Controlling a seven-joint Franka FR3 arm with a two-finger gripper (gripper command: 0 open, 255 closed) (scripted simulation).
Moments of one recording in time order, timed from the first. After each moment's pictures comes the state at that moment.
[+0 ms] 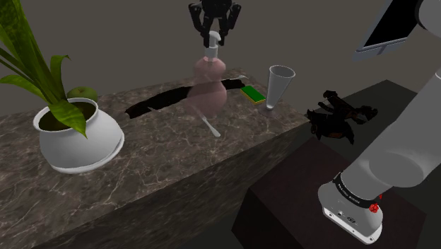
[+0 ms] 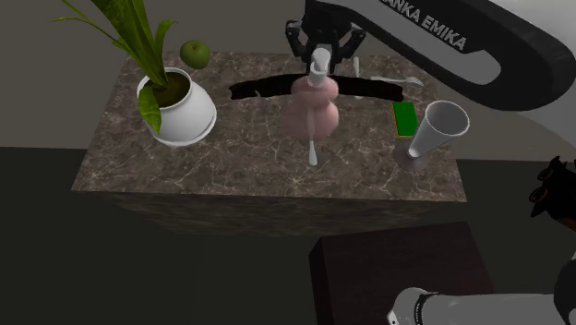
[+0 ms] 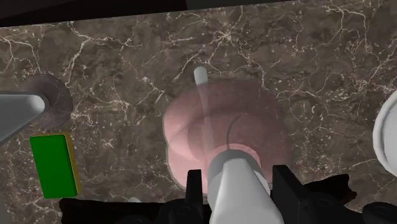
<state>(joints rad) 0.04 0.08 0.48 -1.43 -0.06 1.51 0.68</state>
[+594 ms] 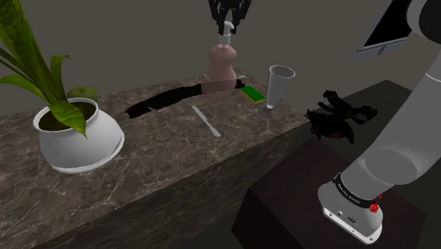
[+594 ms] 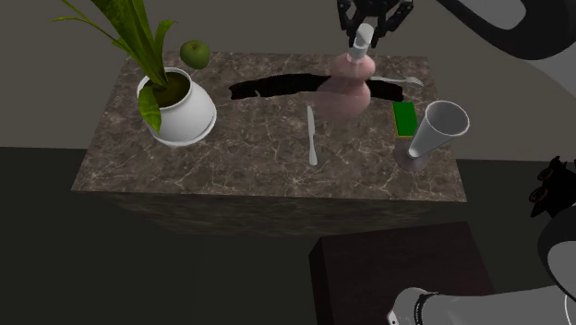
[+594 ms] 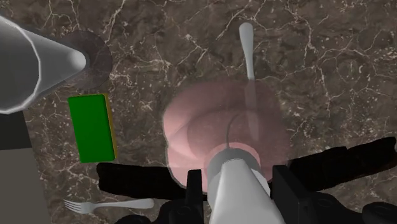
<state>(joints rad) -0.06 0.15 0.40 -1.33 -0.08 1.49 0.48</state>
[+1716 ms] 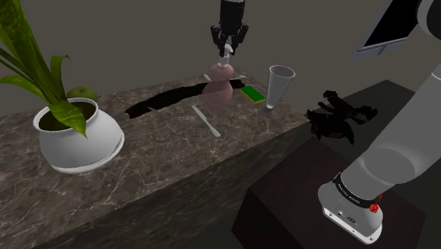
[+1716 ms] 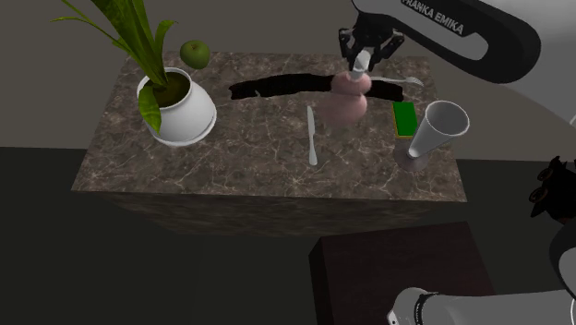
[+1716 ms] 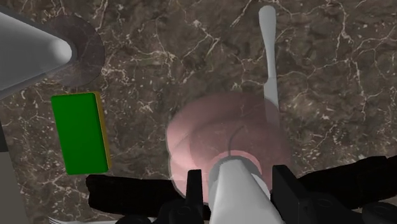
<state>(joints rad) -0.10 0.11 0.38 -1.59 -0.06 1.71 0.44</state>
